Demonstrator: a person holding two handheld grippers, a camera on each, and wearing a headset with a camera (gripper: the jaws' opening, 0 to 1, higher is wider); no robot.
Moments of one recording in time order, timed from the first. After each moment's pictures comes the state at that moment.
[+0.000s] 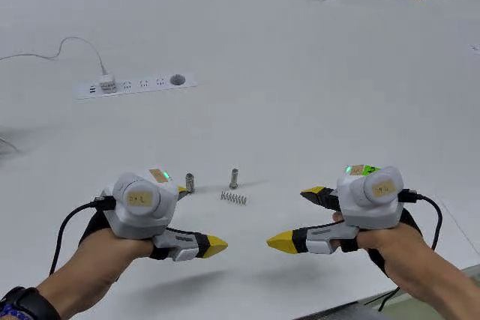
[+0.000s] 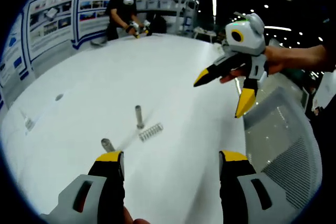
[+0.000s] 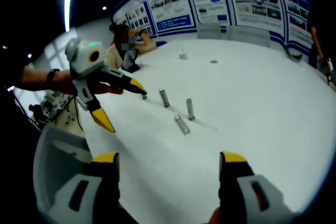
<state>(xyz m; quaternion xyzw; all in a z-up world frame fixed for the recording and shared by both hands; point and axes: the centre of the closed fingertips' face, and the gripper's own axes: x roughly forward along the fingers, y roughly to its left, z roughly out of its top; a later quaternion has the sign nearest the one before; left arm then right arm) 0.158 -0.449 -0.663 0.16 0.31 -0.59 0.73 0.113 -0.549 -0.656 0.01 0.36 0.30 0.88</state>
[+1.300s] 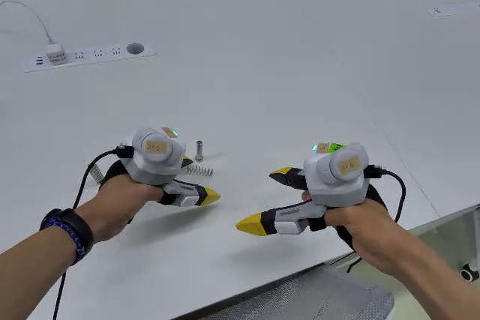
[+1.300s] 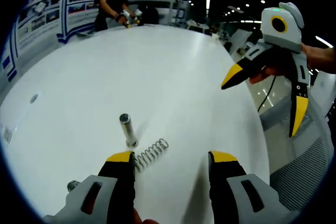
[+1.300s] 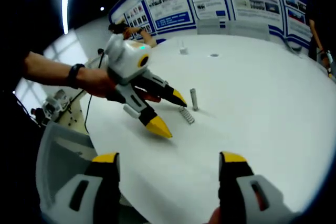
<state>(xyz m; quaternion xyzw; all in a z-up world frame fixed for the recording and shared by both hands) 0.180 -0.515 -0.721 0.17 0.33 -0.61 0.69 0.095 -0.549 -0.665 0.02 0.37 0.30 0.88</state>
